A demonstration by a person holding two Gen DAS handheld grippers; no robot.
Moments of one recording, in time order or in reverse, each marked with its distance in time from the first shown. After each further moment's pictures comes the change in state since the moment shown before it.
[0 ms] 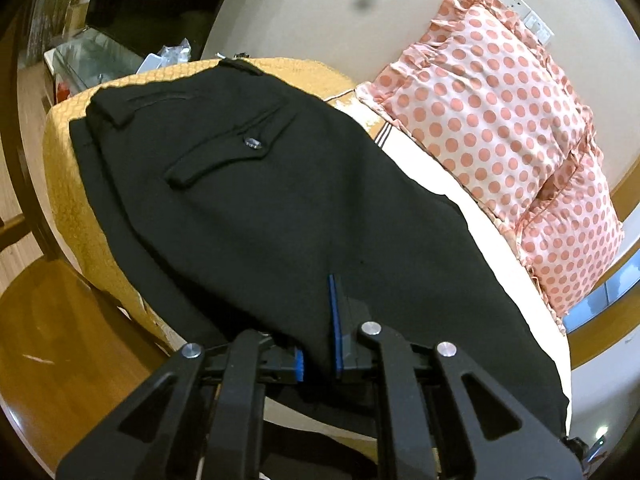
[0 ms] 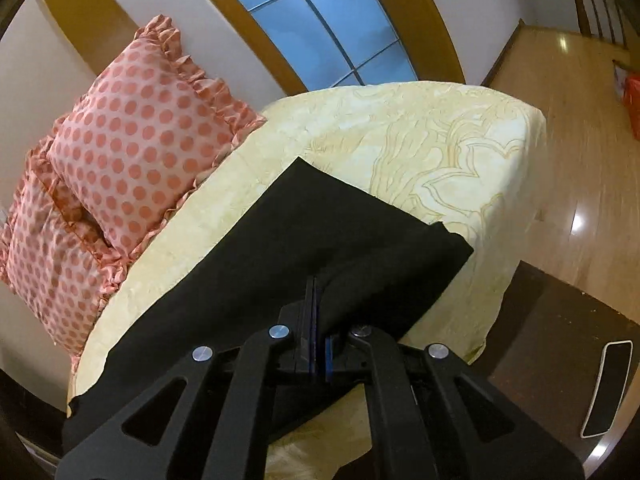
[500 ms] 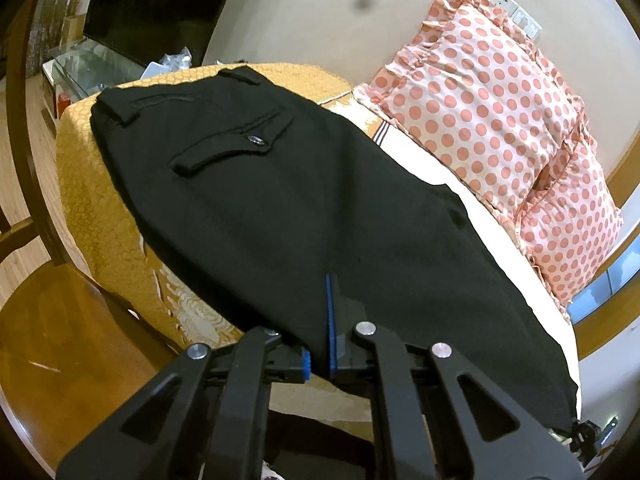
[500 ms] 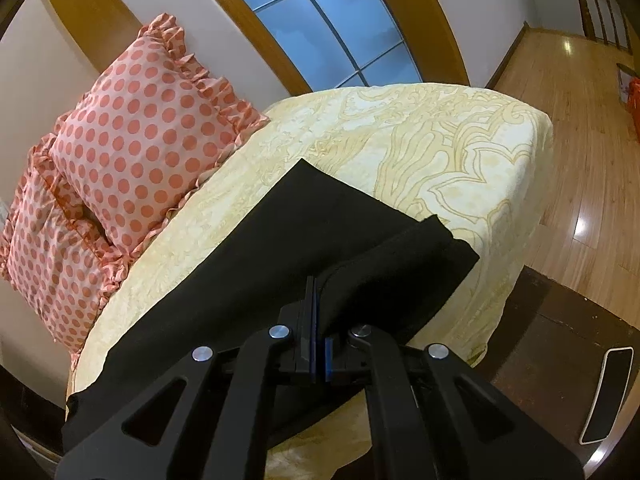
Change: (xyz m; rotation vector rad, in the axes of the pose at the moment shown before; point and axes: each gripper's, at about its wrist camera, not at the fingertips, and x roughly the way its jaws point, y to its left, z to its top) left arm -0.016 0.008 -0.019 0.040 -0.032 0.011; right arm 0.002 0.005 0.002 -0.013 -0.013 -0.001
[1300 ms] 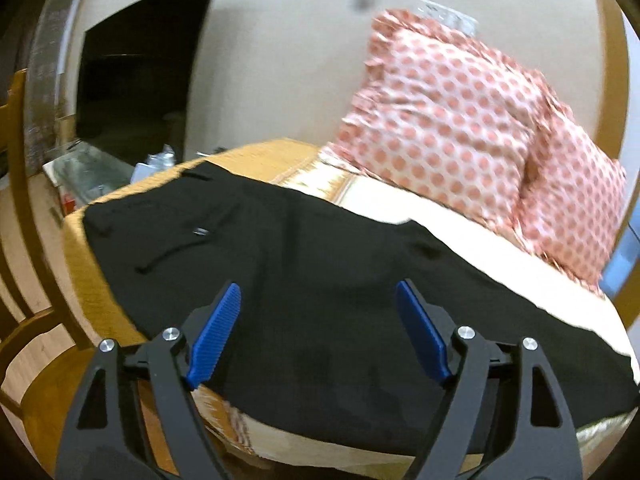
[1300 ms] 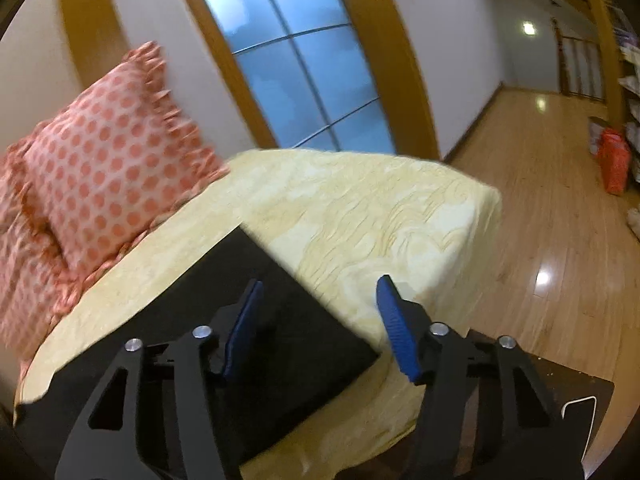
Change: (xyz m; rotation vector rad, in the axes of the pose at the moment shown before) left arm -0.009 -0.071 -0.010 0.236 -0.233 0.067; right arm -0.008 -0.035 0.004 -0.076 -0.182 -0.073
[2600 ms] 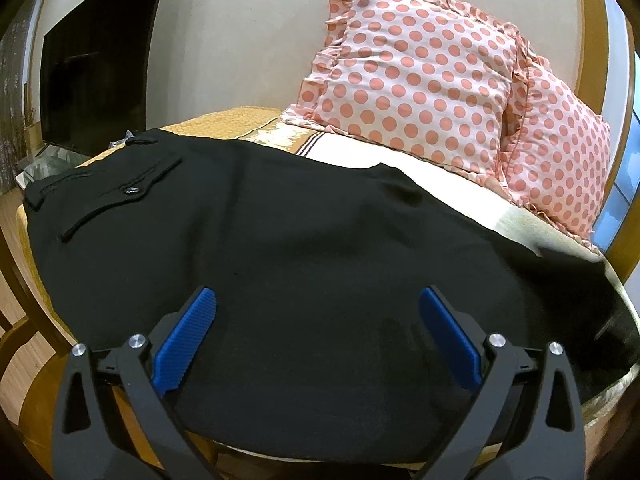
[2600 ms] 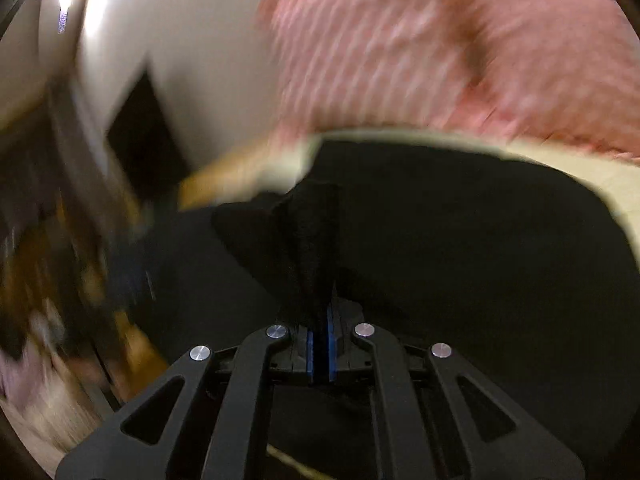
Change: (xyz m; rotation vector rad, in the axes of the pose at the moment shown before) left arm 0.035 -0.017 -0.028 0.081 0.084 -0.078; right arm -0.056 0.354 -0.219 -0.803 0.487 0.812
